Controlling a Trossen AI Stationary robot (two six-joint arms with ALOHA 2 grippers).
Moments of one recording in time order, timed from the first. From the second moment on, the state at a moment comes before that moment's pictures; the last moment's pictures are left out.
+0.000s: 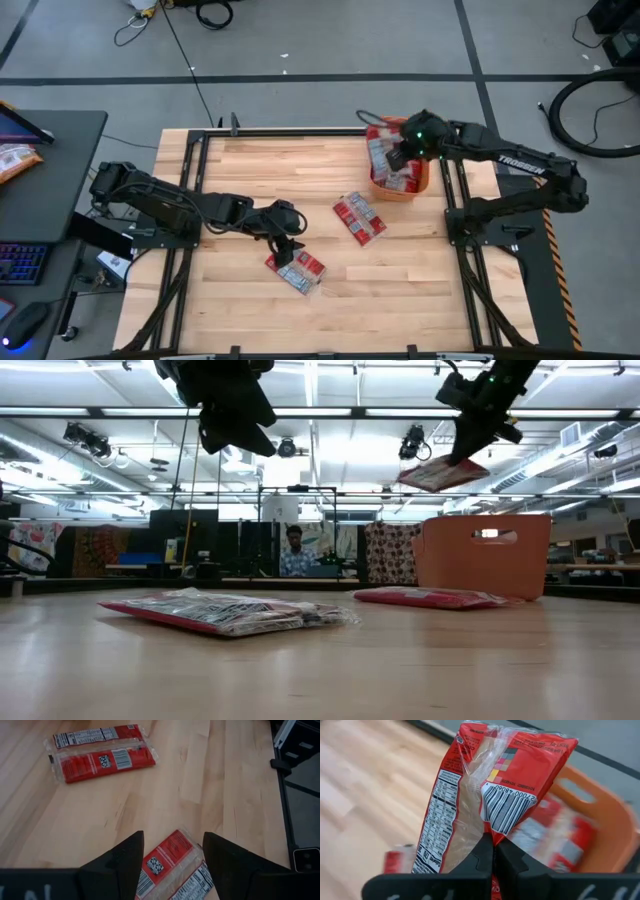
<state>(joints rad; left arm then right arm) -0.21 1.41 0.99 -0.30 -0.13 -0.46 -0.44 1.10 1.12 -0.89 0.28 0.45</state>
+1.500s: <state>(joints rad) -0.21 1.41 0.99 -0.30 -0.13 -0.46 -0.69 1.28 1.59 -1.38 0.17 1.05</state>
